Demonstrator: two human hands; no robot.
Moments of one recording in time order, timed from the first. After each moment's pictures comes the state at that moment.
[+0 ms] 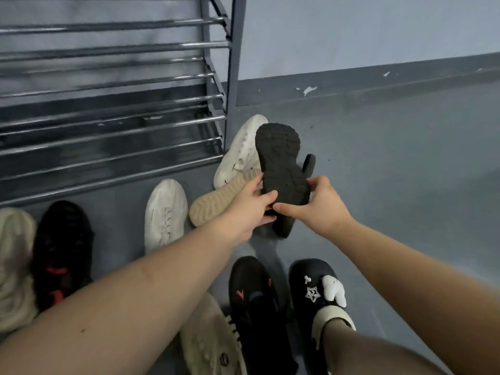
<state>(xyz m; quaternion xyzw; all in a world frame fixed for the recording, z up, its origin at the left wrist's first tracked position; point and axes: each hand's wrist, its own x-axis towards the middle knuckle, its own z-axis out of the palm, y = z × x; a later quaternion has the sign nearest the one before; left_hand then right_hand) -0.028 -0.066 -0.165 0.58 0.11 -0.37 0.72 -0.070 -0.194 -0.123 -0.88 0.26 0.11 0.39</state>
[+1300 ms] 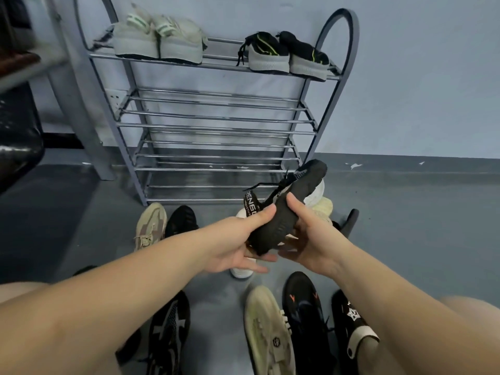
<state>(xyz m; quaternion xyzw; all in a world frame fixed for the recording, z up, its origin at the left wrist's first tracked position) -0.185 0.158 0.019 0.61 0.09 -0.39 0.68 -0.182 -0.001 0.016 -0.60 0.19 0.27 0.73</state>
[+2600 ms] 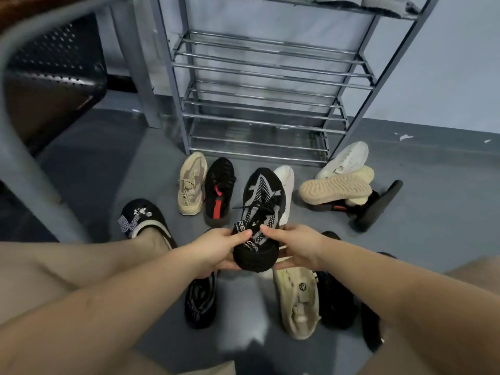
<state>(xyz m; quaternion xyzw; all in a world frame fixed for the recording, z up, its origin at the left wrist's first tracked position) -0.288 0.228 -0.090 0.60 0.23 -0.31 0.70 -0.246 0.055 -0.079 -0.67 0.13 0.44 0.58</state>
